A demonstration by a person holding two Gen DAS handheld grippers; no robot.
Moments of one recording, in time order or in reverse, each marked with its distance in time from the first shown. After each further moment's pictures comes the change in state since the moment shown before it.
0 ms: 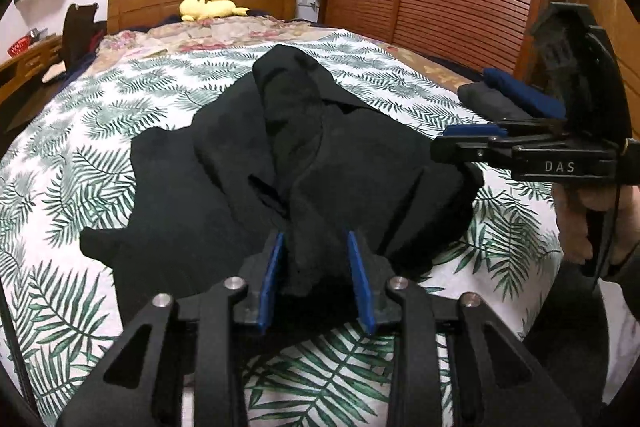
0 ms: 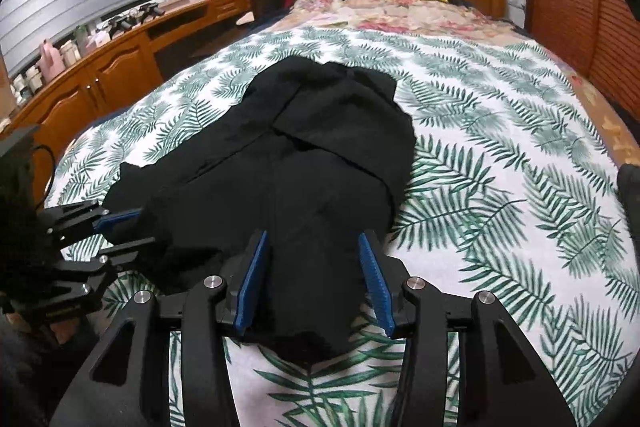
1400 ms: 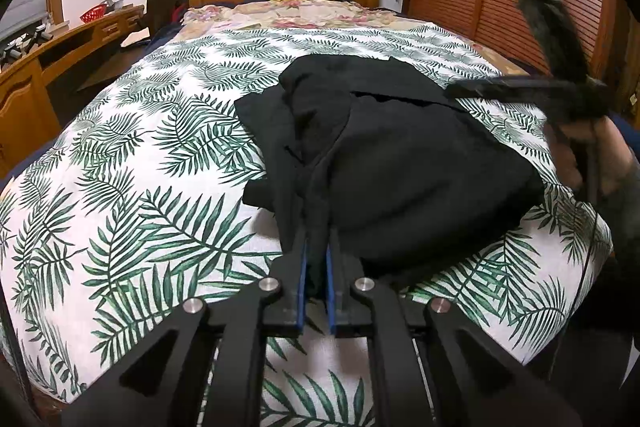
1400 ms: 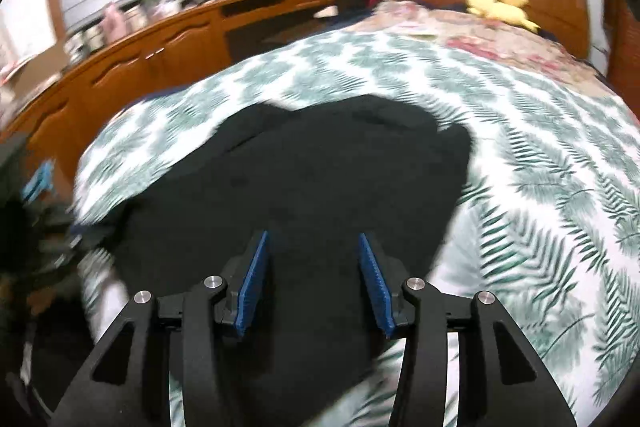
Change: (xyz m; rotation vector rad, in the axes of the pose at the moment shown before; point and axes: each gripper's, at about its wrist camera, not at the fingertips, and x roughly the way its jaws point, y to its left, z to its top) left arm -0.049 0.061 -0.041 -0.123 0.046 0.279; right arm 0.089 0.012 0.062 -0.153 0.007 0.184
